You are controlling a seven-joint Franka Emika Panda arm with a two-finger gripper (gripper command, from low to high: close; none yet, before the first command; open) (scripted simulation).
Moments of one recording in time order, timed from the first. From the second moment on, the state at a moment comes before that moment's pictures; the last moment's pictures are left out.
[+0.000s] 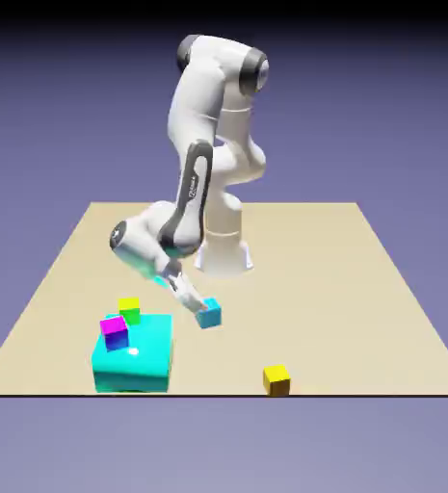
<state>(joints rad) 0.32 0.26 -0.71 -2.65 0.75 2.11 0.91</state>
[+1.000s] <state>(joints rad) 0.46 0.24 -0.88 -2.64 0.73 2.06 0.92</state>
